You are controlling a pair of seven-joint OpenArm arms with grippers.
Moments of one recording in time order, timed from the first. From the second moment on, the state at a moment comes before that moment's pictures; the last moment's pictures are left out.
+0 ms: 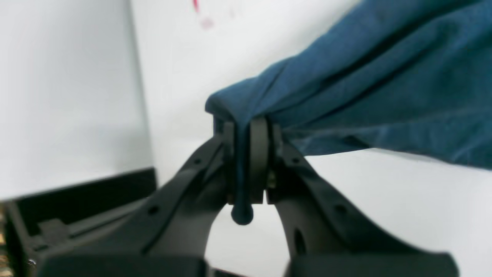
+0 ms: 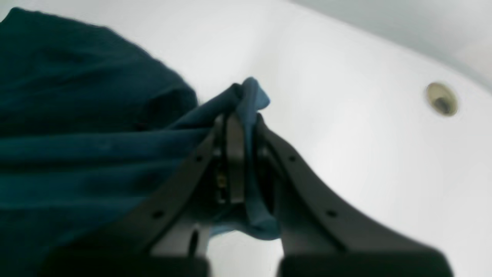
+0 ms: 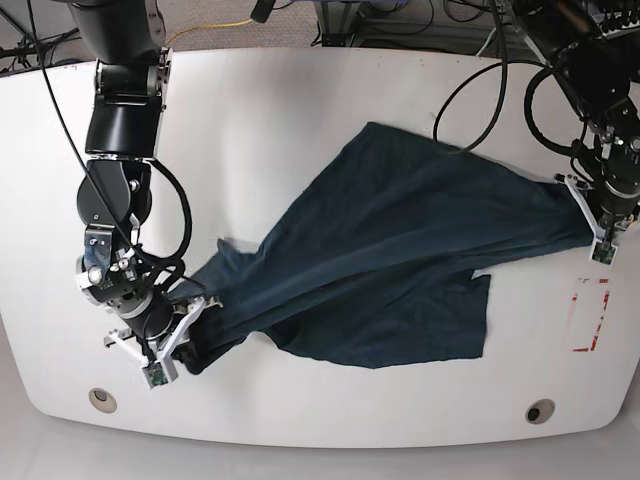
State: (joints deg) left arm -3.9 -14.4 -31.1 113.9 2.8 -43.0 67.7; right arm 25.5 15.1 4.2 84.4 14.2 26.5 -46.9
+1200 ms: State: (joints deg) left arm -30.4 -17.3 -27.2 111.3 2.3 -43.1 76.6; right arm 36.8 17.0 6.6 82.6 14.1 26.5 -47.4
